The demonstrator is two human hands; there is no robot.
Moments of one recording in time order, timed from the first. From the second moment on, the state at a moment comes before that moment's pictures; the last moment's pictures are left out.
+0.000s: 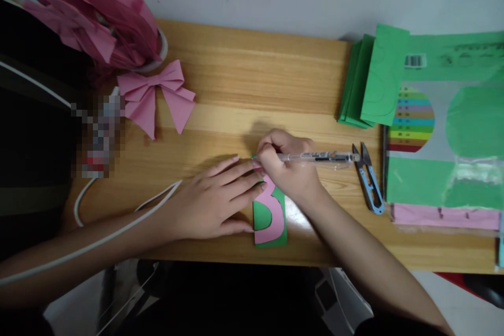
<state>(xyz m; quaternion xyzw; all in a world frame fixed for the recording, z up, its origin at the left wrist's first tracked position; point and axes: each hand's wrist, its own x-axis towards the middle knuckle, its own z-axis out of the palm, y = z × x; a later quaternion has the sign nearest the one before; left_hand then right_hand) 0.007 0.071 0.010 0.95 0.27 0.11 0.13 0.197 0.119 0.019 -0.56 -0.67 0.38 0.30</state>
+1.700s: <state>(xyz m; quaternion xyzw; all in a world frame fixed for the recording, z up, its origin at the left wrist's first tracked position) 0.009 0.071 0.010 0.95 0.28 0.11 0.11 0.196 0.119 0.012 -0.56 -0.67 0.35 0.34</state>
